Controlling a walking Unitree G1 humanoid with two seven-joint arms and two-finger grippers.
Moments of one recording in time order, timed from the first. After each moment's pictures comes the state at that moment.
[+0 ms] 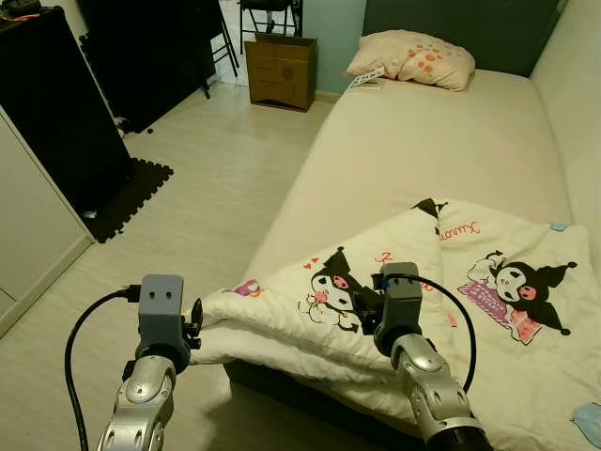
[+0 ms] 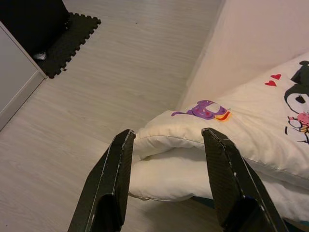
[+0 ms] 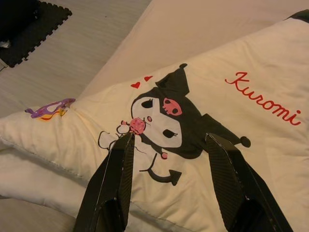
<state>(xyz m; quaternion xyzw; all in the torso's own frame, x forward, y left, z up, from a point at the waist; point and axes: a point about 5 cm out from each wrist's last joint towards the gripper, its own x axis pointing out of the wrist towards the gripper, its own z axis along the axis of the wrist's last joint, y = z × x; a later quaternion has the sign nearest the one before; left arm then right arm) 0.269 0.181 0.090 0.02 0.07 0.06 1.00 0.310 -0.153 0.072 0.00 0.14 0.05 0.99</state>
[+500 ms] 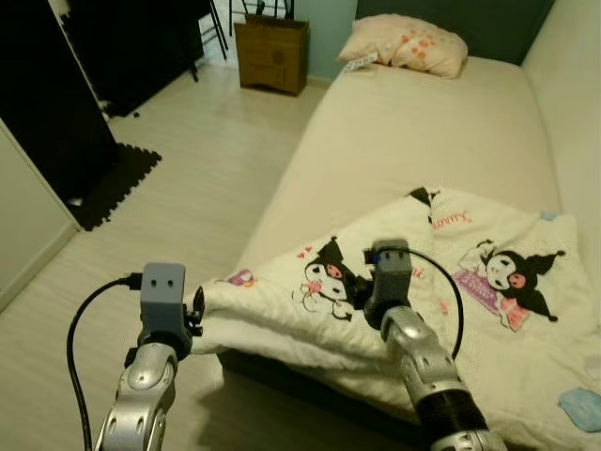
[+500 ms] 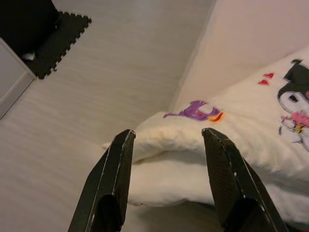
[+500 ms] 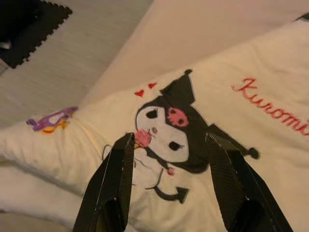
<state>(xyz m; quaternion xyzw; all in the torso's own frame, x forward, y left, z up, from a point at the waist) 0.279 0.182 0.102 0.02 0.05 0.05 1.00 0.343 -0.140 0.094 0.02 0.13 0.06 0.99</state>
